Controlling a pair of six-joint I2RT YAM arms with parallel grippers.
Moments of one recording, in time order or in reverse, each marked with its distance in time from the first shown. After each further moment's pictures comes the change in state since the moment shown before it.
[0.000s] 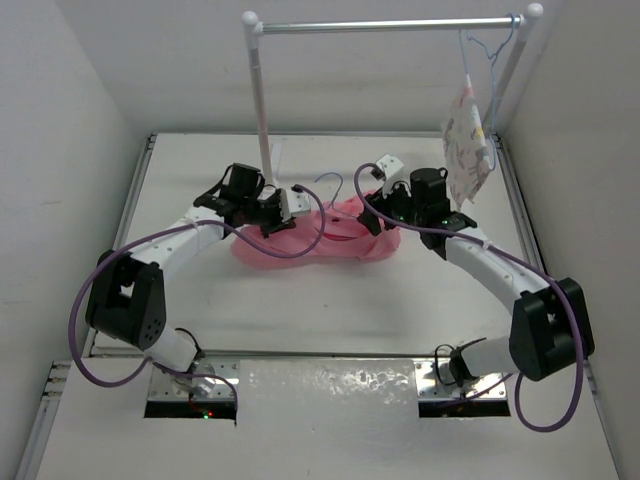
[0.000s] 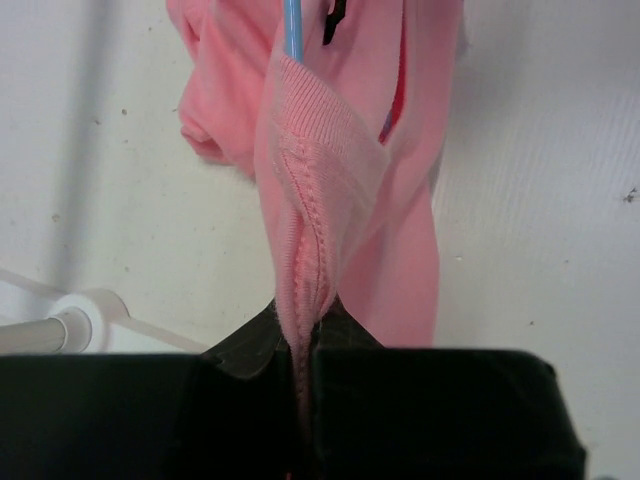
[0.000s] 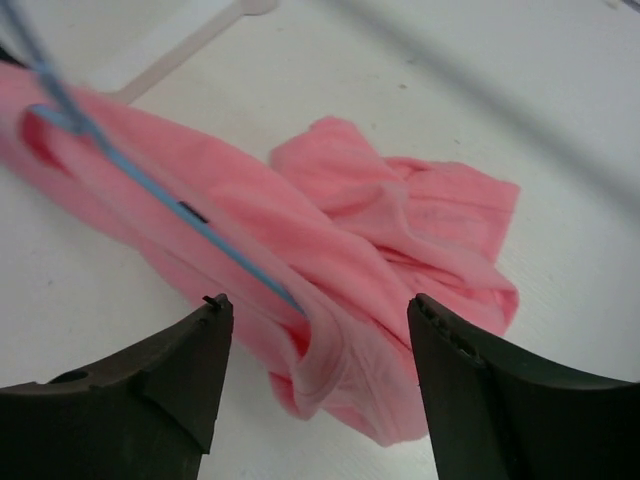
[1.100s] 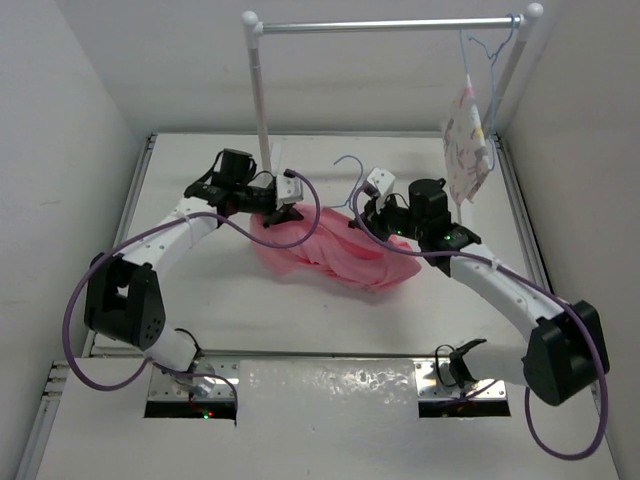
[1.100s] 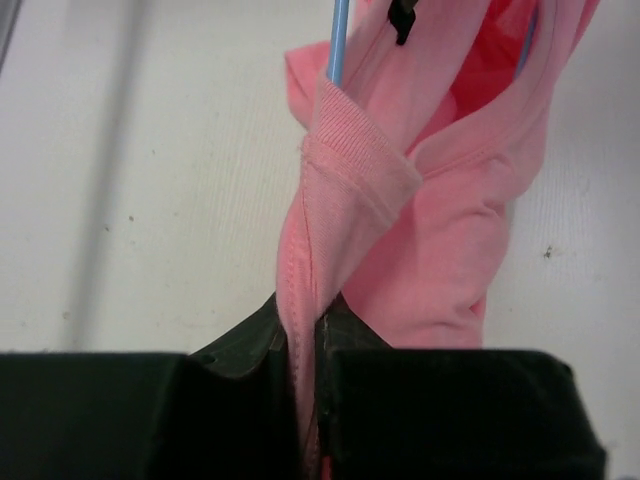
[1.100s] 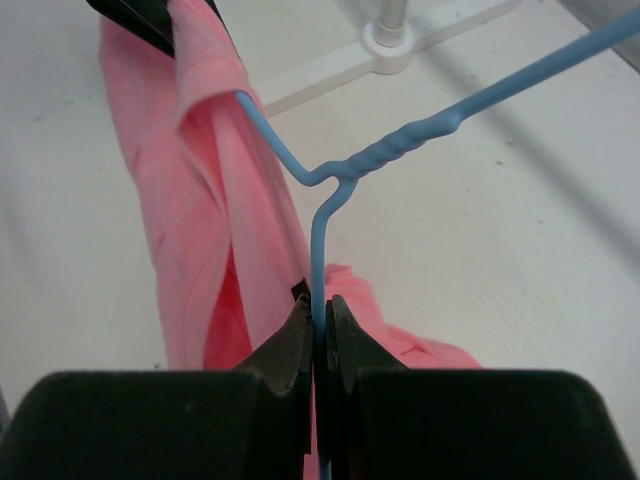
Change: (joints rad) left arm 0.047 -0.003 0.099 -0.064 0.237 -0.004; right arm 0.074 -0.121 -0.072 0.037 -0.196 -0.053
